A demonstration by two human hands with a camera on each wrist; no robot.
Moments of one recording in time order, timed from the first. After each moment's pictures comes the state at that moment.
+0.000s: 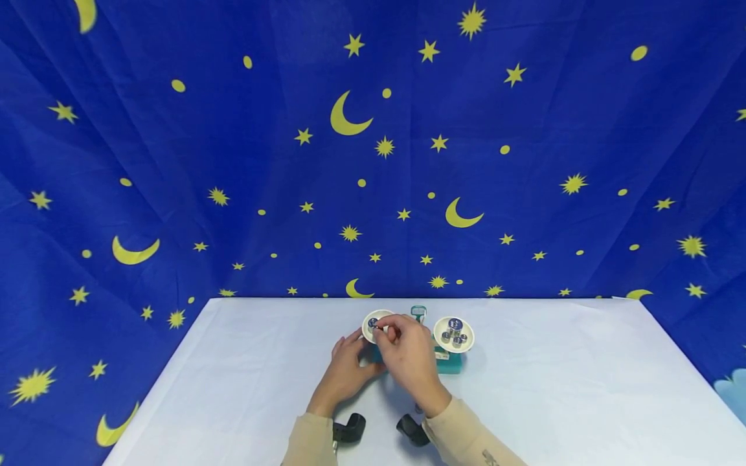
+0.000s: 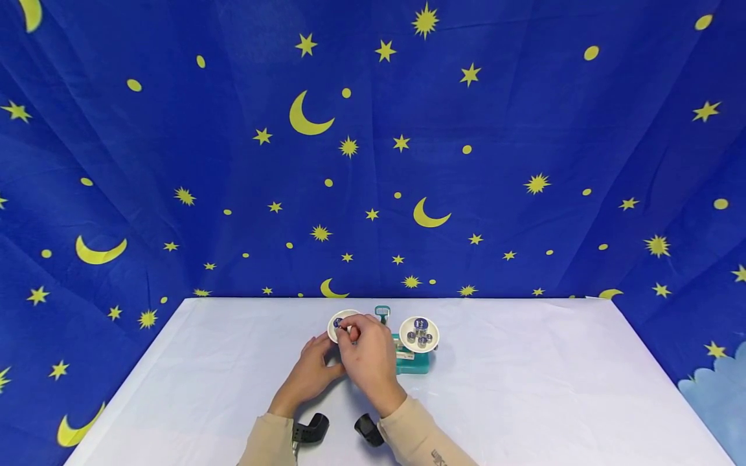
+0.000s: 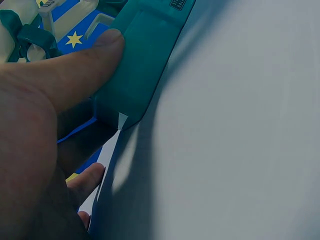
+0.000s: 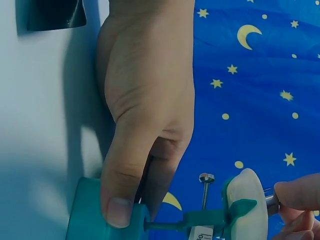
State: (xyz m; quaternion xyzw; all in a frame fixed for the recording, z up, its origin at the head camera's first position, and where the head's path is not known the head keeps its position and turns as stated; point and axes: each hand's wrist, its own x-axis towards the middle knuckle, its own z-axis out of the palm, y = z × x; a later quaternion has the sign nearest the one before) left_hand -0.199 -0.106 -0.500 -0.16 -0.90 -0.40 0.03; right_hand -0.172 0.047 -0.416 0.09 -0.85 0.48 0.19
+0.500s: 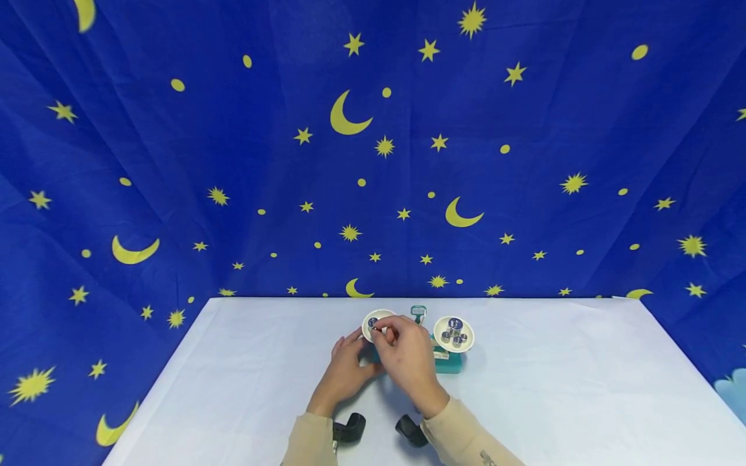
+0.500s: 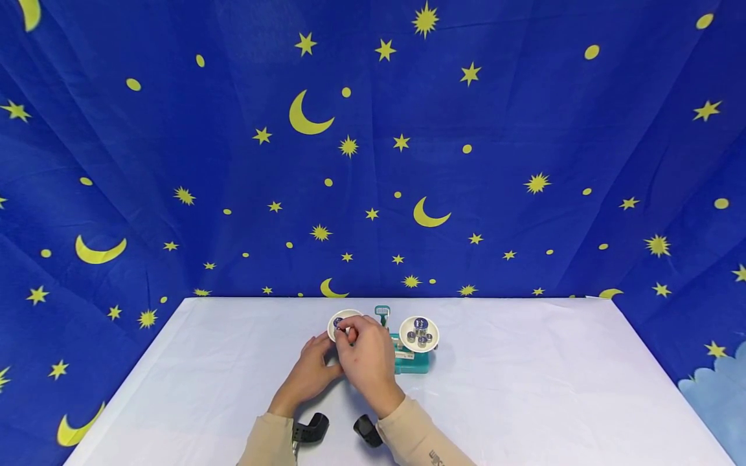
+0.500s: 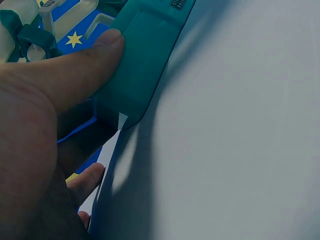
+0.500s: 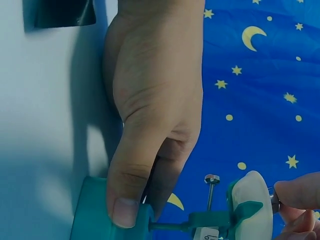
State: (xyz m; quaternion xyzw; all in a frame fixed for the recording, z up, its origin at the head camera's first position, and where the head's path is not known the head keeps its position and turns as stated) left_hand -0.200 -0.106 -0.501 -0.18 -0.90 -0.40 0.04; right_hand -0.172 0.045 -0.420 0.10 -0.86 0.47 0.20
